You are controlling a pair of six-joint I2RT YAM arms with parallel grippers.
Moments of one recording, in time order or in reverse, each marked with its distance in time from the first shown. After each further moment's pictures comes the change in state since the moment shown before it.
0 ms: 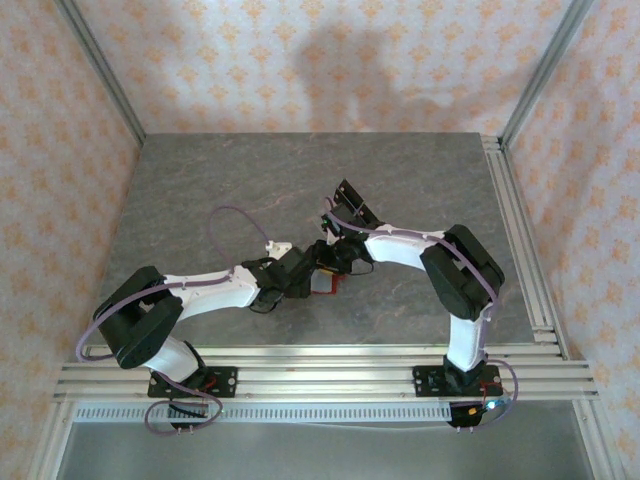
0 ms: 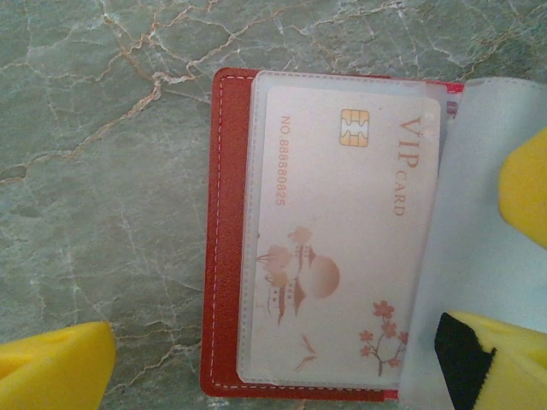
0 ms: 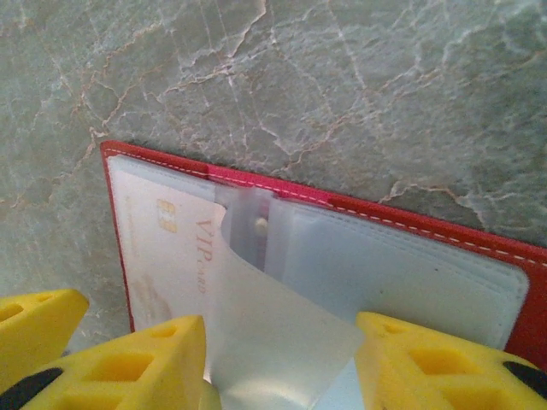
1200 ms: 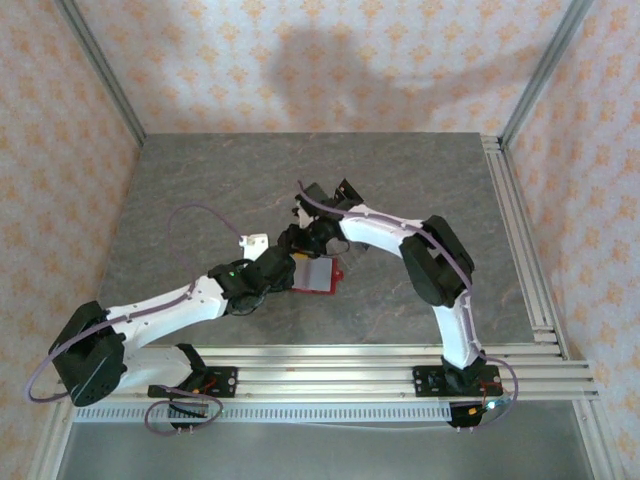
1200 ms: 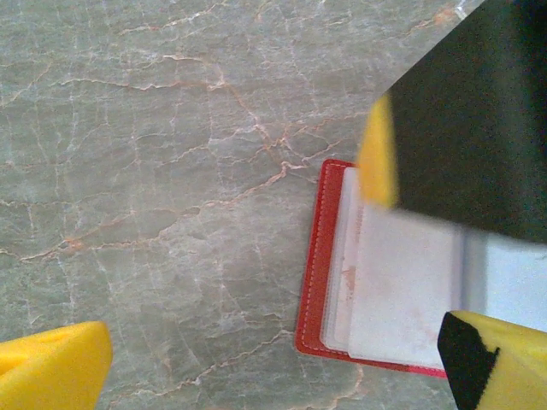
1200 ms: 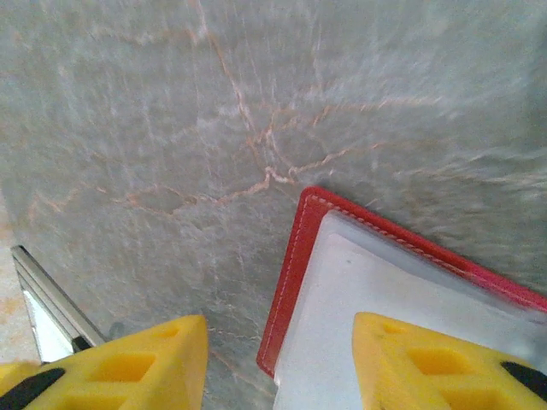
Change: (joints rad) left arm 0.015 -0.285 -0.033 -0.156 -0.158 -0.051; right arm 0.024 0.175 0.402 -0.211 -0.087 -0.089
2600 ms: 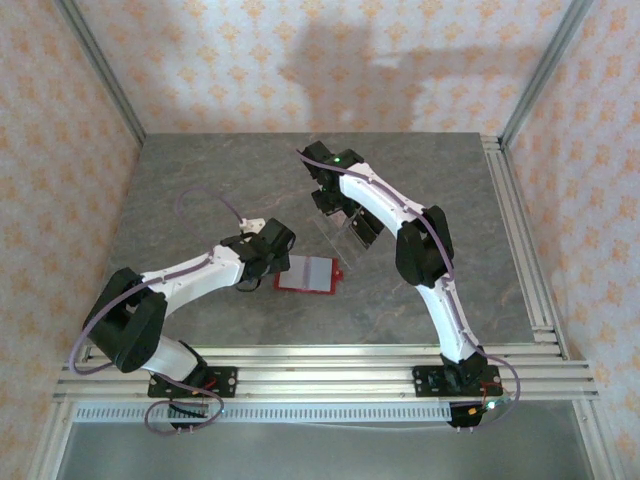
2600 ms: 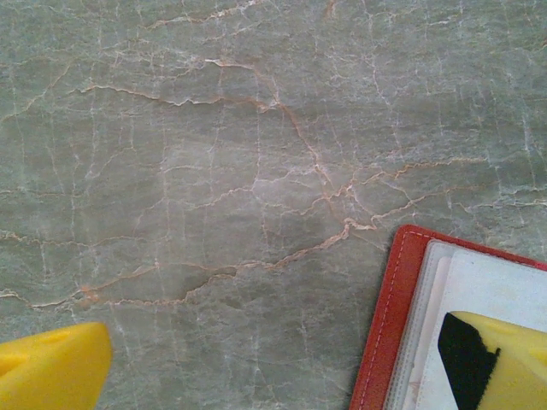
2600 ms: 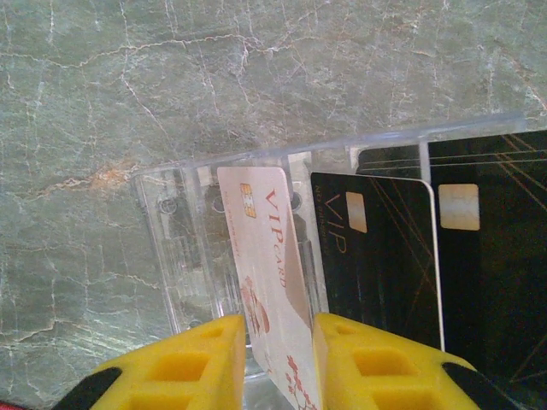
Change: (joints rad) left arm 0.185 0.242 0.153 -0.029 0.085 0.062; right arm -0.096 0.259 0.642 -0.641 0.690 -0.560
